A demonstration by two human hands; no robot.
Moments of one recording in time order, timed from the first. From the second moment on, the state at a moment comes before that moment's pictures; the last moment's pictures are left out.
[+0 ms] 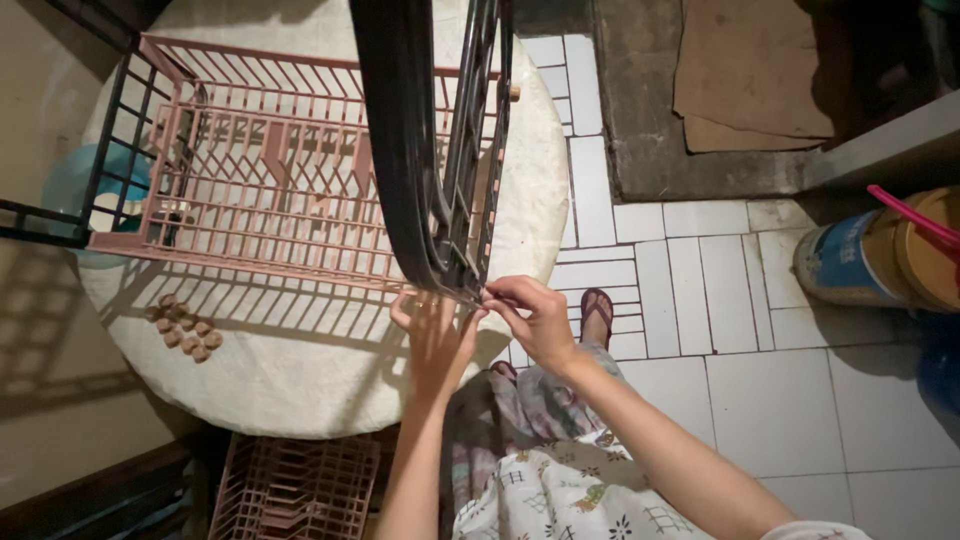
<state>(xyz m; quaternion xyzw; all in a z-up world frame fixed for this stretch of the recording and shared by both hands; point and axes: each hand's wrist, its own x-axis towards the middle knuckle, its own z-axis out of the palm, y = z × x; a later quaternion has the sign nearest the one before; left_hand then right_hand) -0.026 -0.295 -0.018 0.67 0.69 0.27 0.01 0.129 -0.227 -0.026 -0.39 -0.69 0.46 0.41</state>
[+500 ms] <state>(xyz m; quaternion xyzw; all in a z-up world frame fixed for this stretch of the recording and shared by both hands) -0.028 -0.294 -0.042 0.69 0.68 0.23 -0.11 0.135 -0.213 -0.004 -0.41 -0.80 0.38 0.22</state>
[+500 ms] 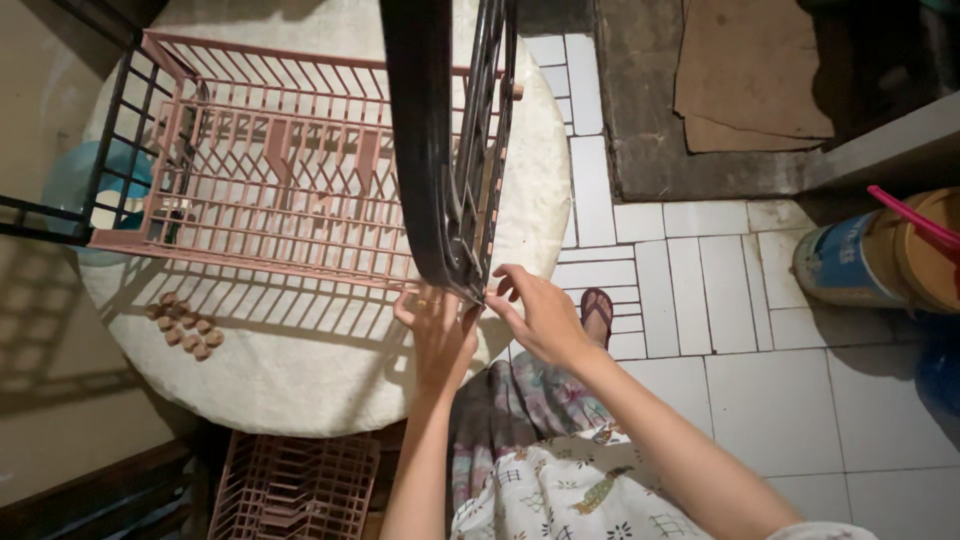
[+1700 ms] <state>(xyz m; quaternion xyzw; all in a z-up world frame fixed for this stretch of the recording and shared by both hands) -0.003 -0.282 -0.048 0.56 0.76 0.34 -0.03 0.136 -0.215 -0.029 -0.39 -0.81 0.36 0.24</state>
